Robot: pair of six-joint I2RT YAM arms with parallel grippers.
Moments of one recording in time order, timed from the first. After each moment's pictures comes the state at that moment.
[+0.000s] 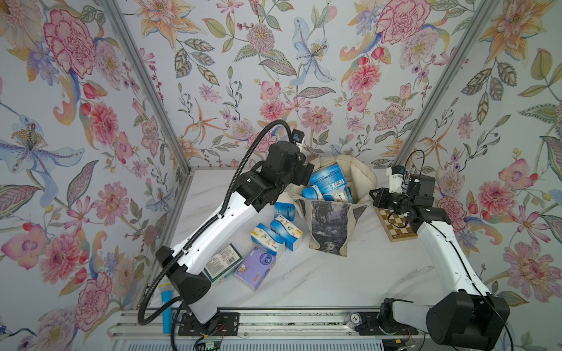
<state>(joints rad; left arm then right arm) -0.77 1.62 1.86 -0.70 -0.40 -0.09 -0.08 1.24 1.12 -0.47 -0.44 0.16</state>
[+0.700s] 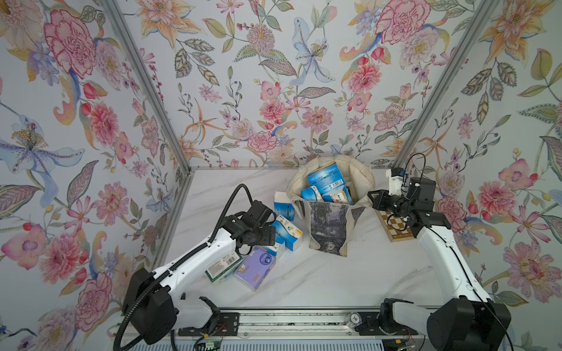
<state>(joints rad) -0.68 1.33 1.05 -0.83 -0.11 -0.55 -0.08 1.20 1.07 -0.43 -0.49 0.17</state>
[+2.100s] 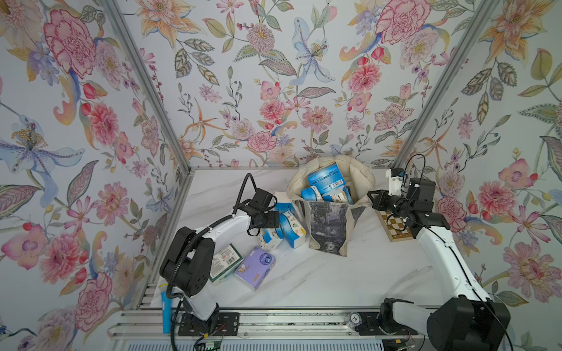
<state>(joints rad) -0.50 1.72 1.17 -0.47 -0.03 -0.44 -0.08 1.20 1.05 -0.40 -0.49 0.18</state>
